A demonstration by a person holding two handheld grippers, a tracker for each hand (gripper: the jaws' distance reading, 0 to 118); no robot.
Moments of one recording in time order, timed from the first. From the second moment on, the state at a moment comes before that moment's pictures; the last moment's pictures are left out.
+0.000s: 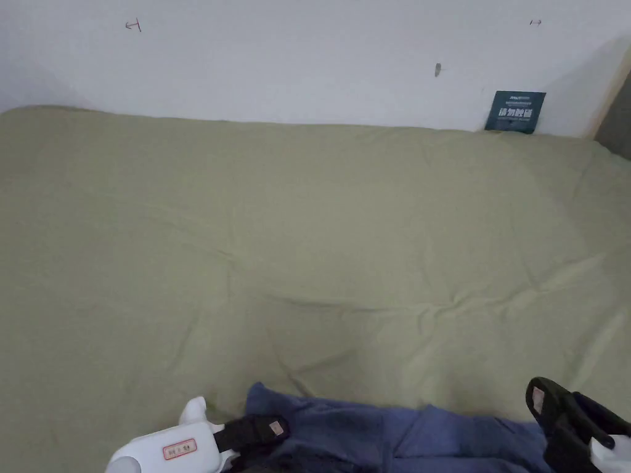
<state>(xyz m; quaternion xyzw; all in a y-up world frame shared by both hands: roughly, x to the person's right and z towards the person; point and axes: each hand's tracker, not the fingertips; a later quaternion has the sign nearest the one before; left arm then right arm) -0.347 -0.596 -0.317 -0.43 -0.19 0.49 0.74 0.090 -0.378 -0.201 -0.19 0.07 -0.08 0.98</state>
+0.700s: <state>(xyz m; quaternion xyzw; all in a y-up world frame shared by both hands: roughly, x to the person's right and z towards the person) -0.099 -0.450 -0.272 -0.36 -0.12 -0.17 0.91 0.131 -0.385 -0.175 -0.17 0.09 -0.09 0.98</state>
